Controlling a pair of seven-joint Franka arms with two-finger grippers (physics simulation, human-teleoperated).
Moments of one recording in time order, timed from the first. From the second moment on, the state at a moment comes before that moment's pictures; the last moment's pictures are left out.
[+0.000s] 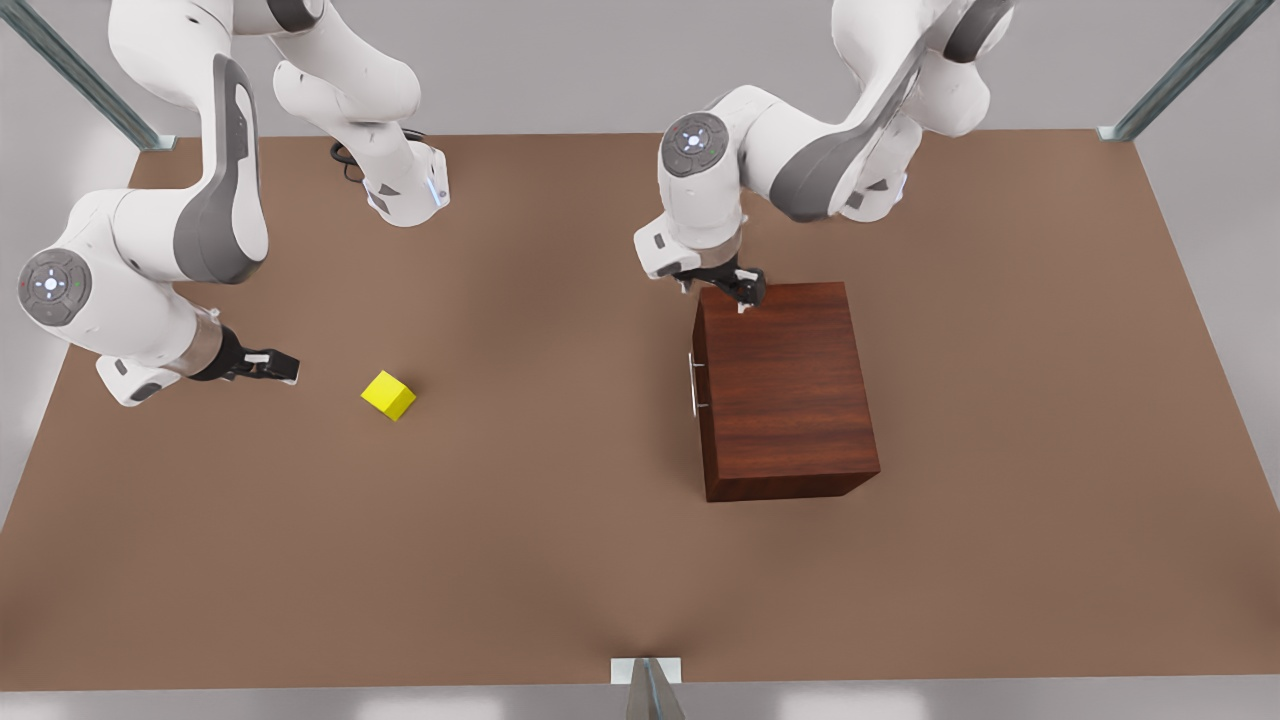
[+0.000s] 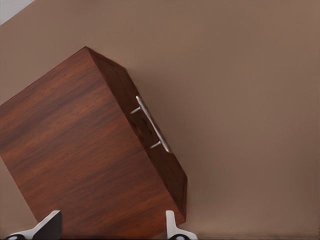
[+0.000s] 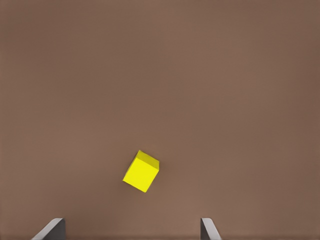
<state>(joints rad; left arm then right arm) -0.78 0.33 -0.02 -1.35 0.14 1.55 -0.33 -0.04 0.16 0.03 -1.59 0.01 1.63 0.07</state>
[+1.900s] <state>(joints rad) -0.84 0.86 0.07 -1.01 0.16 1.59 -1.08 -0.03 0.20 0.03 -1.55 0.01 1.64 0.08</state>
